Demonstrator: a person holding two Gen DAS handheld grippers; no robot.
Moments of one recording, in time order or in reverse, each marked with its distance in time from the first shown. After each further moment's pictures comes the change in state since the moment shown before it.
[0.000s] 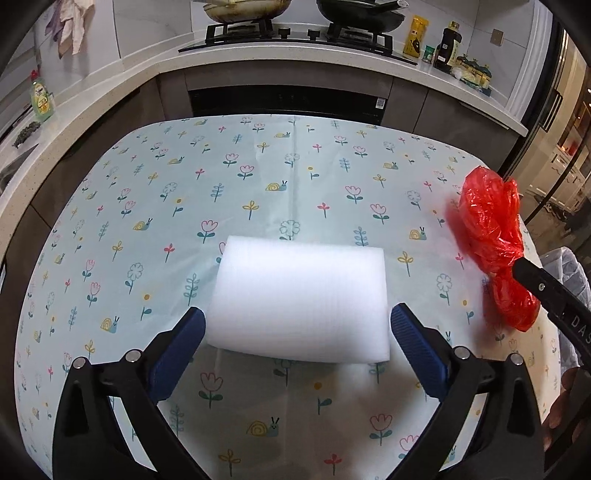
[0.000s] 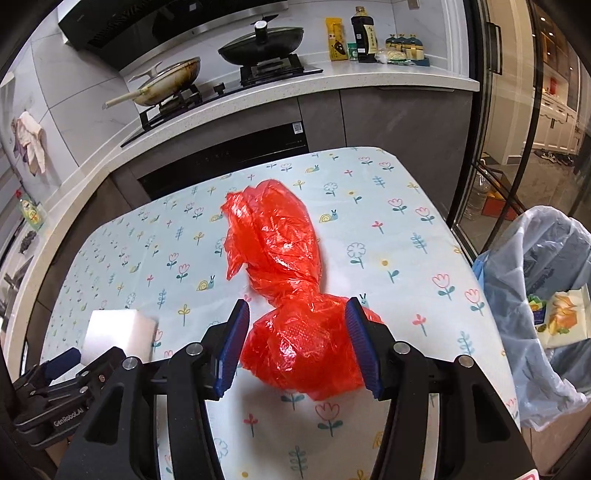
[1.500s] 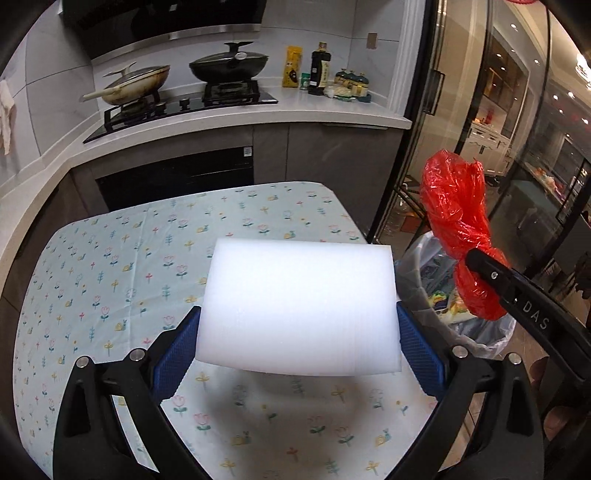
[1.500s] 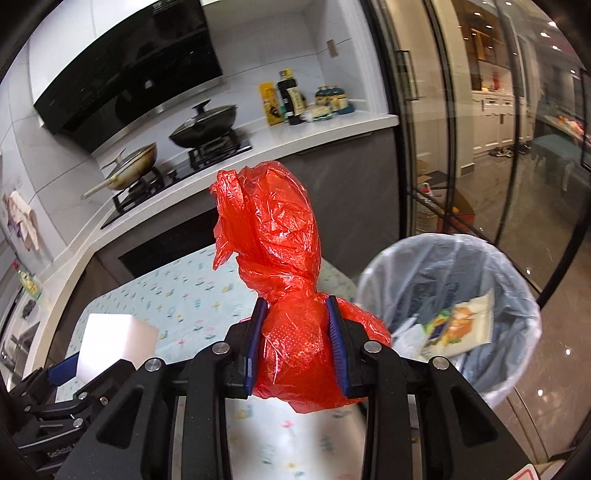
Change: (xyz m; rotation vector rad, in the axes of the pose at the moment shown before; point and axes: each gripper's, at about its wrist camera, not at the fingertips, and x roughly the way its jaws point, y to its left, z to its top) left arm -0.114 -0.175 -0.008 0.255 -0.153 -0.244; right arm -0.137 -0.135 0.002 0.177 -0.226 -0.069
